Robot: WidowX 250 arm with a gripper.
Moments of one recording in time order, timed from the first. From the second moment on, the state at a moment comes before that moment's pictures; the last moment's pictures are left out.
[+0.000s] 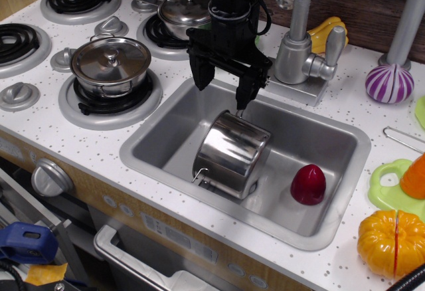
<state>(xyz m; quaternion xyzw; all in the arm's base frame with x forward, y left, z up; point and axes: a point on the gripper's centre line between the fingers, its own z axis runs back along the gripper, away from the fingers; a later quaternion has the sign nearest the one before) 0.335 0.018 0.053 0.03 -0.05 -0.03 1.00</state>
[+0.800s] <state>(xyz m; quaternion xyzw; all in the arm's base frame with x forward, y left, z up) 0.334 0.026 0.032 -0.08 -0.04 0.01 1.00</state>
